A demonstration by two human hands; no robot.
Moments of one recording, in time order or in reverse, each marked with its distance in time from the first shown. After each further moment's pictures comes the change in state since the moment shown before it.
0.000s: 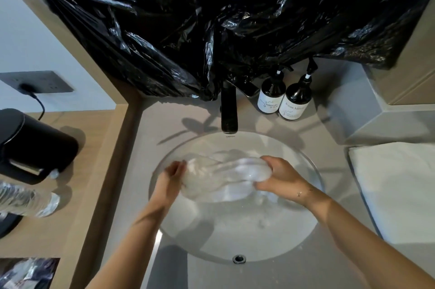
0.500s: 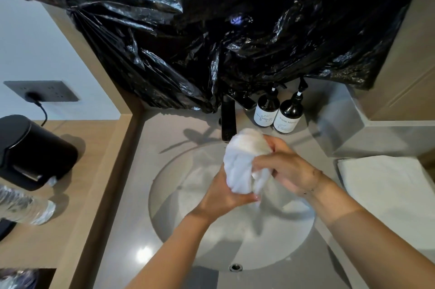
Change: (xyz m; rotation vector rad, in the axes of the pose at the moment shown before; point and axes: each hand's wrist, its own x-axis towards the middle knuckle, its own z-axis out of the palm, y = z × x) left_hand -0.042 0.054 0.078 -0.006 -0.423 0.327; right_hand -0.031 -0.088 -0.028 0.579 -0.135 -0.169
